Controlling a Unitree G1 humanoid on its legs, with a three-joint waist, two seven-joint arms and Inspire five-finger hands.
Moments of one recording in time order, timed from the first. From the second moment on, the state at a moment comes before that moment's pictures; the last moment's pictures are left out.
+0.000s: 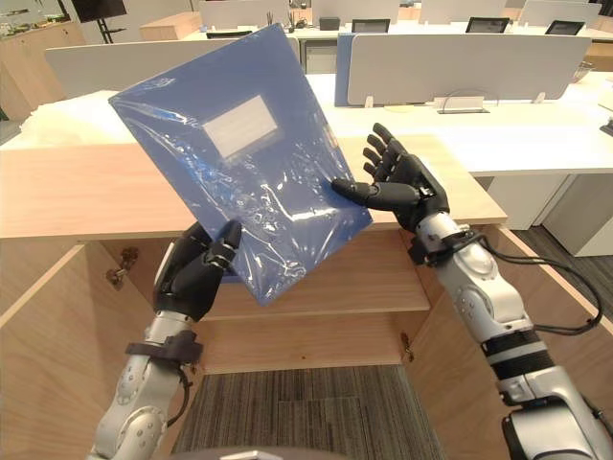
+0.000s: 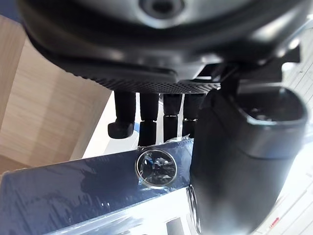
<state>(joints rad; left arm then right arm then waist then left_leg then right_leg) 0.21 0.26 -0.19 -0.32 -0.71 -0.17 -0.06 -0.44 -0.76 0.20 0.14 0.92 -0.01 0.12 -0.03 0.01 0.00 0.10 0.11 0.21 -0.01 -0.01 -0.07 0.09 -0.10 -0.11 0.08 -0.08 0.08</state>
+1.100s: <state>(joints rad) 0.09 0.56 -0.28 -0.25 -0.84 -0.26 -0.14 -0.66 -1.07 0.56 0.13 1.20 0.02 0.39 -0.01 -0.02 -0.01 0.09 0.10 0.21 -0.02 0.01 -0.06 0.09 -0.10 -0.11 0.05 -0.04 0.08</state>
